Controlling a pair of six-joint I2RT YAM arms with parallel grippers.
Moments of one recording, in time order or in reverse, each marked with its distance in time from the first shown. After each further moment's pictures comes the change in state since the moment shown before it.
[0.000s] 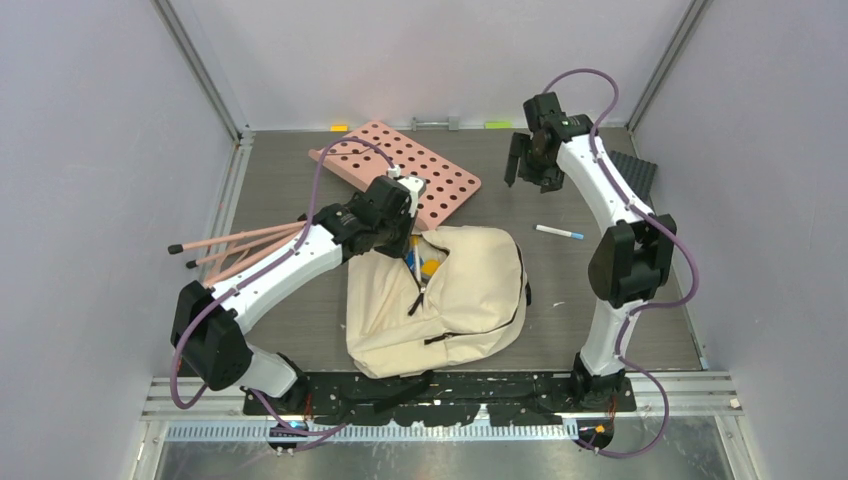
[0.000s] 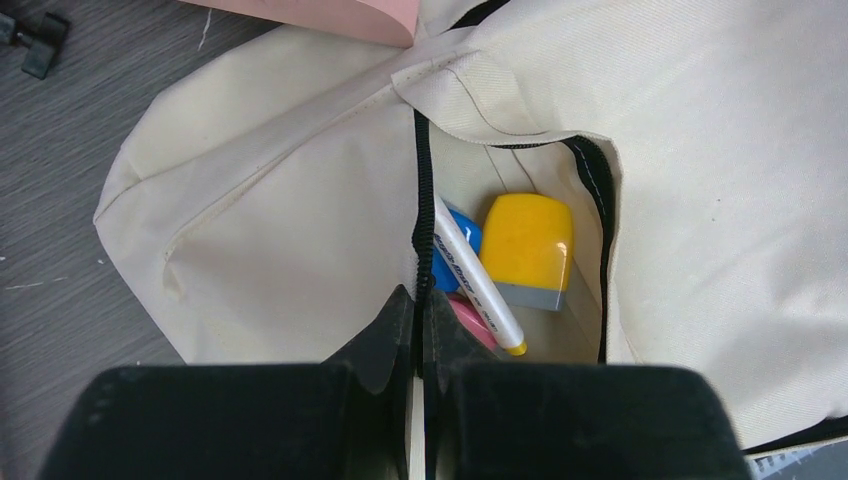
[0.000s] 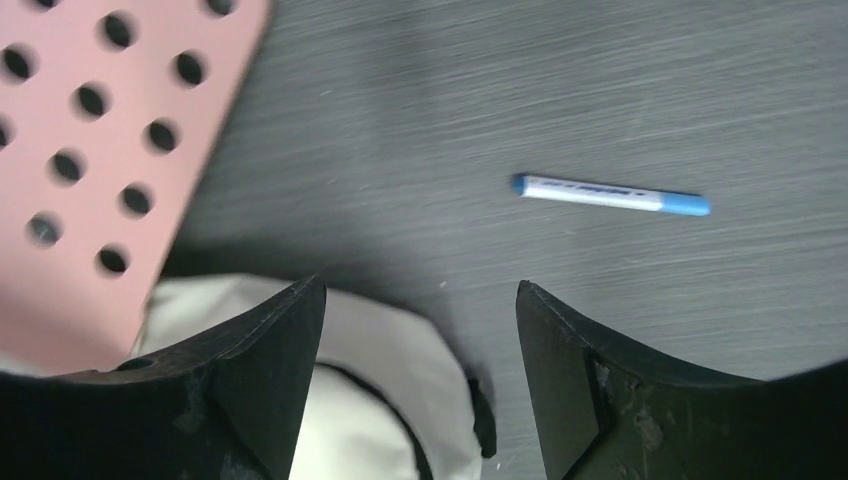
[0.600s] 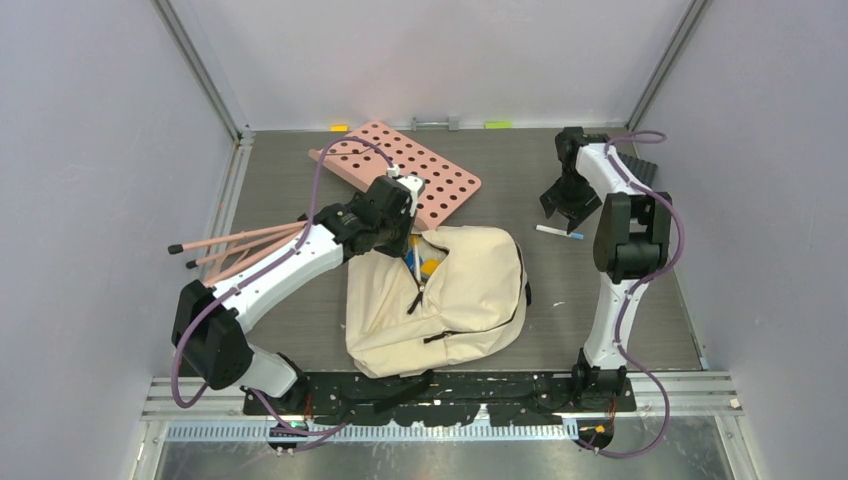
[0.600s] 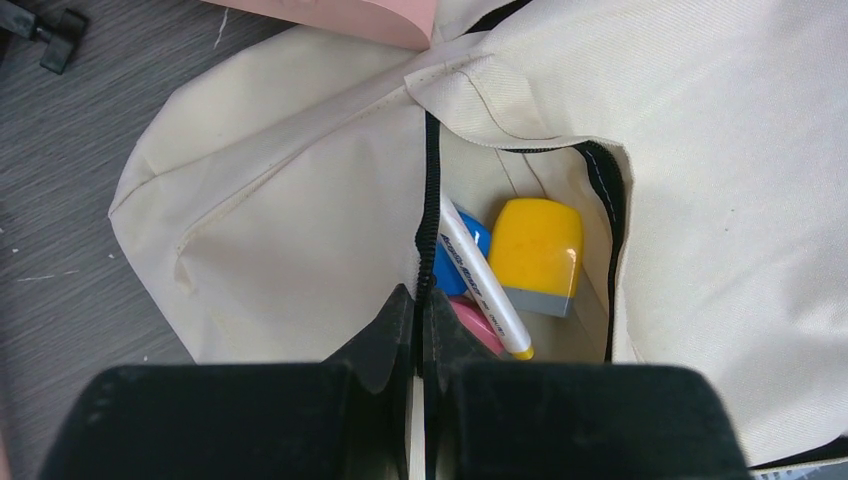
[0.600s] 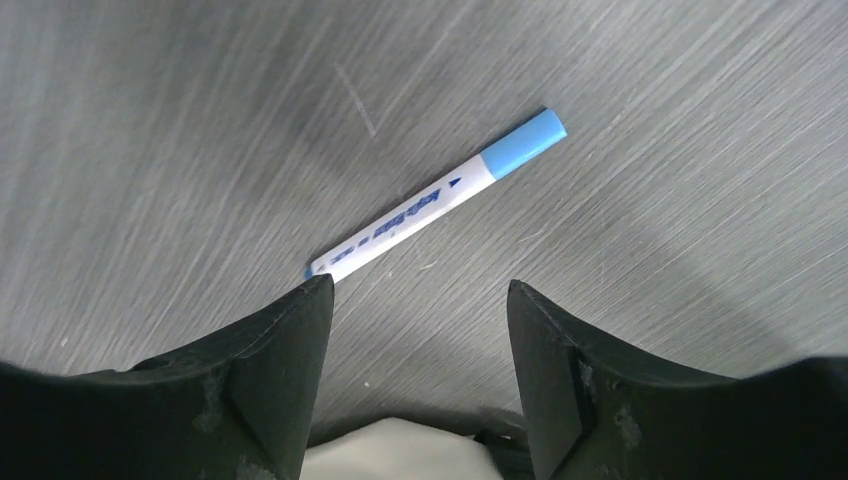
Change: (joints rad) left arm -0.001 0.005 0.002 0.001 -0.031 -0.010; right arm -0.242 0.192 -0.109 -0.082 0.135 0.468
